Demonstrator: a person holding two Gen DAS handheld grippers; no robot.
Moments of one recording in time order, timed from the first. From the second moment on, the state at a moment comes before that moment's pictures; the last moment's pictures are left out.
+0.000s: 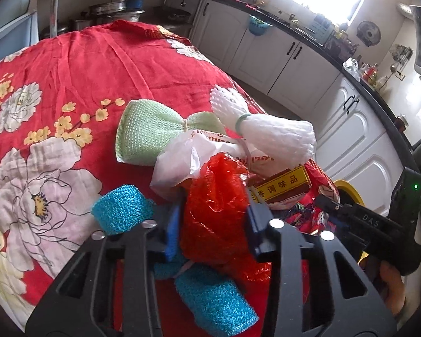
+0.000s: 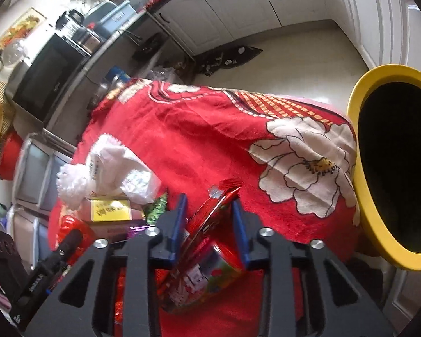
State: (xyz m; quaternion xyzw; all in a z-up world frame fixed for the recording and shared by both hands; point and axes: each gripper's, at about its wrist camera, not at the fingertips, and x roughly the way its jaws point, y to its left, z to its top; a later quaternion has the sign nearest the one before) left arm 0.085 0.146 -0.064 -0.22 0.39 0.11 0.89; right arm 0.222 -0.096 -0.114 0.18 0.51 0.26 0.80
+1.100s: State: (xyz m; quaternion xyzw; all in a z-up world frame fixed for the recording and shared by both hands) left arm 0.097 0.062 0.028 -0.15 0.27 0.03 0.95; right arm 0.183 -0.207 -0.013 0.17 0.32 0.23 0.90
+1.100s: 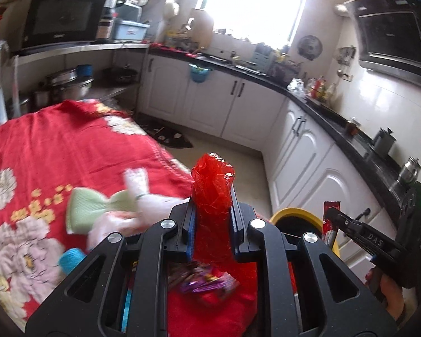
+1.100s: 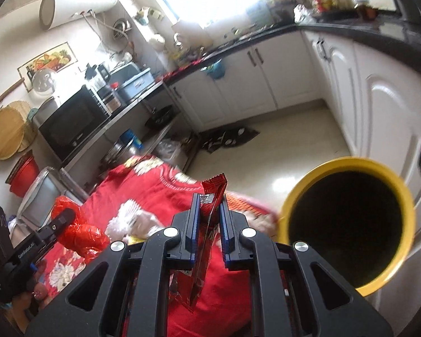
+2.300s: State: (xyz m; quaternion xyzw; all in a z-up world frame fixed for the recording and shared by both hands) left arm 0.270 -0.150 -0.073 0.04 0.35 -0.07 0.93; right arm 0.239 -0.323 -0.118 0.12 0.36 0.07 0.92
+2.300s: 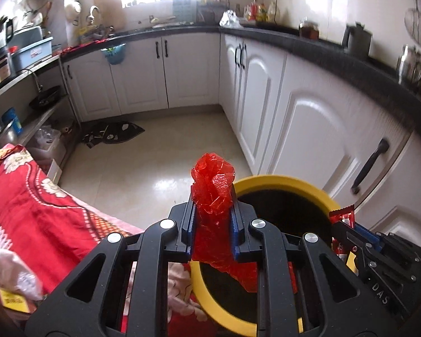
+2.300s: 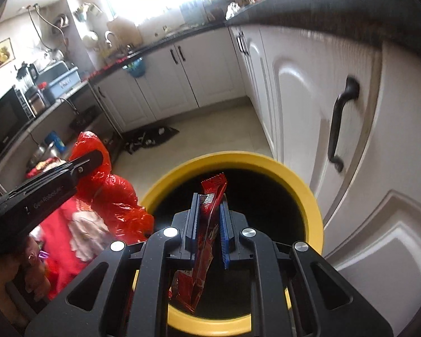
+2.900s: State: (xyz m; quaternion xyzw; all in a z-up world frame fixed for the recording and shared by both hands) left arm 0.282 -0.158 -0.098 0.02 0.38 -0.10 0.92; right arm 0.246 -0.347 -0.136 0.12 0.37 0.01 0.92
